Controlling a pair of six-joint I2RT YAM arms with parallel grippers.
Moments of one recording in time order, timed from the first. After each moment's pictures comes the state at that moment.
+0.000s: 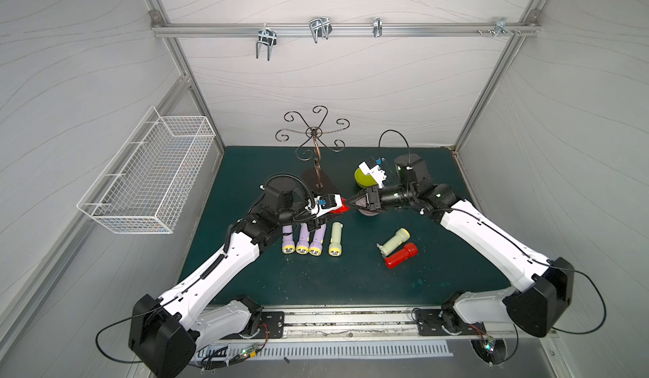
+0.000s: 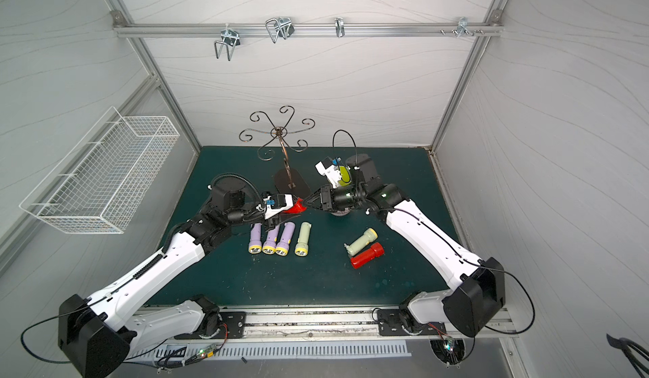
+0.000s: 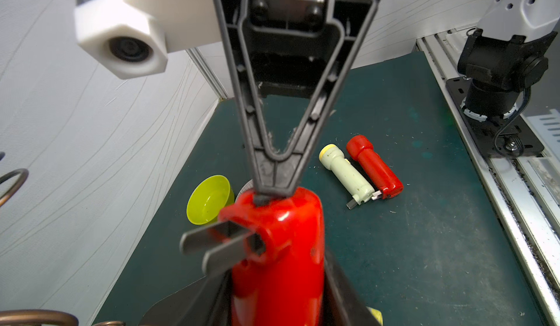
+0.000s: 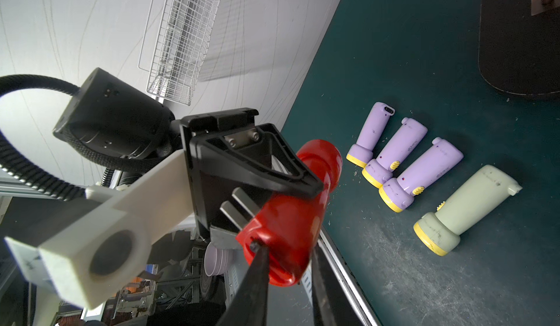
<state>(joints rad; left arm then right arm) -0.53 1.11 0.91 -0.19 0.63 0.67 0.66 1.34 1.25 -0.46 -0.83 0.61</state>
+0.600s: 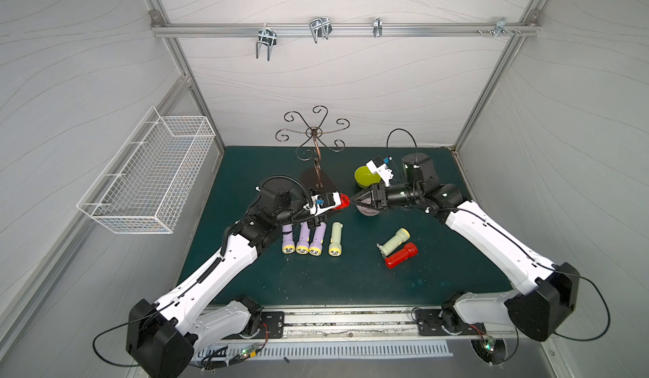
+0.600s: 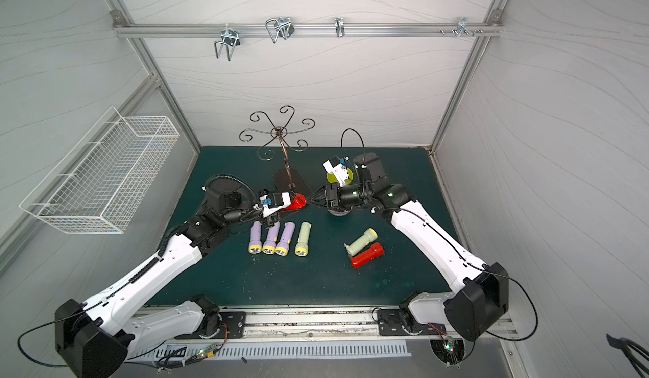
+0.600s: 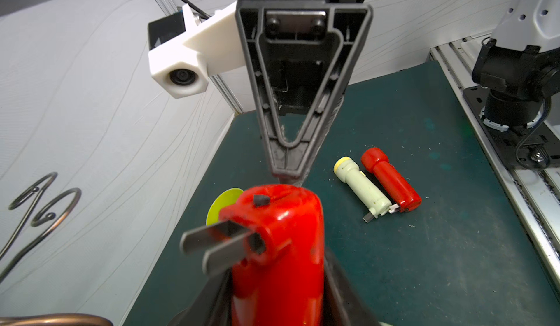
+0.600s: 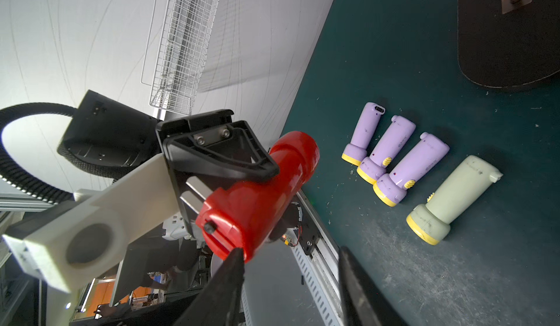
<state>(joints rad) -0.53 1.08 0.90 -0.12 0.62 0.66 0.60 1.31 1.26 -0.50 -0.85 0.63</state>
